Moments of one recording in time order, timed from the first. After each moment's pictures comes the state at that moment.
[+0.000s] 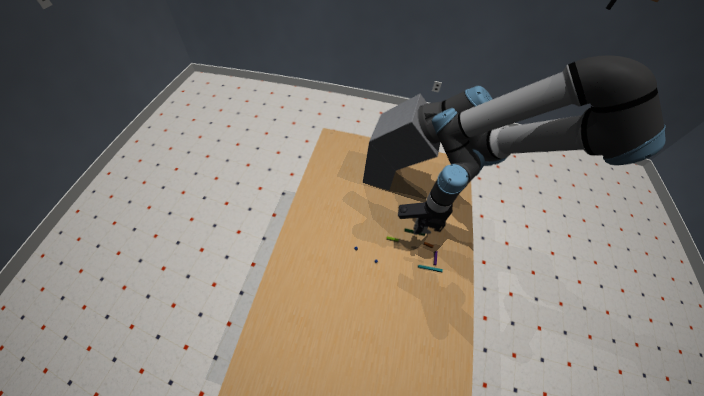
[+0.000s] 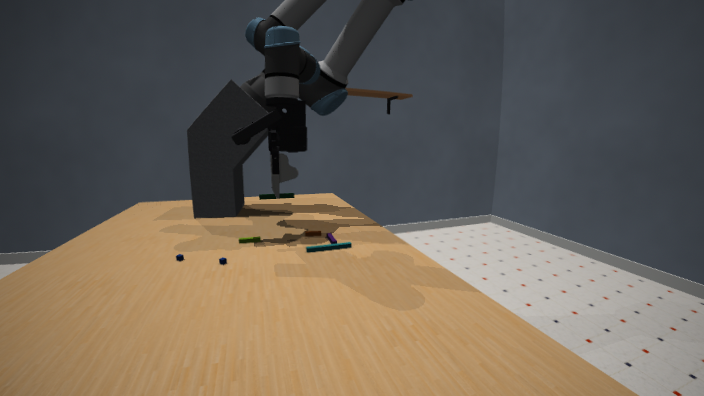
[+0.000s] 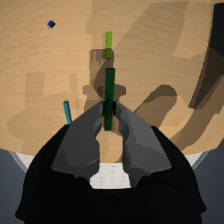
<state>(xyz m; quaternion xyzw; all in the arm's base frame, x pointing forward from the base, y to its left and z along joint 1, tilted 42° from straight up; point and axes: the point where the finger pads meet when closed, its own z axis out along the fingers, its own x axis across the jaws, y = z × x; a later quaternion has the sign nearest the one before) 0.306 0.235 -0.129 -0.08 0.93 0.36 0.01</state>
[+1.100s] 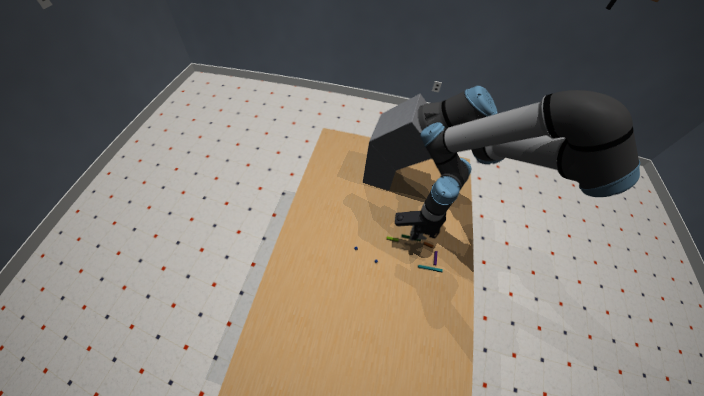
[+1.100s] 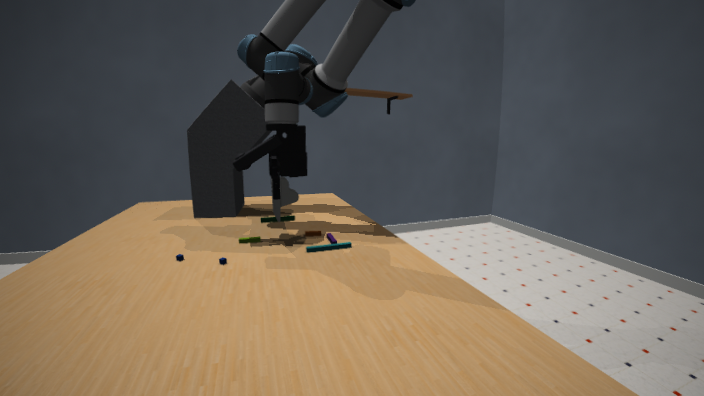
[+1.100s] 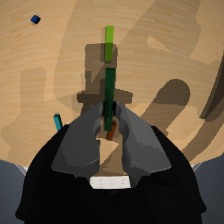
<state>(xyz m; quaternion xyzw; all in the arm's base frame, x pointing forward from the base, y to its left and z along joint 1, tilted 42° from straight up) 0.303 0.272 -0.169 -0.08 0.93 0.36 0.00</state>
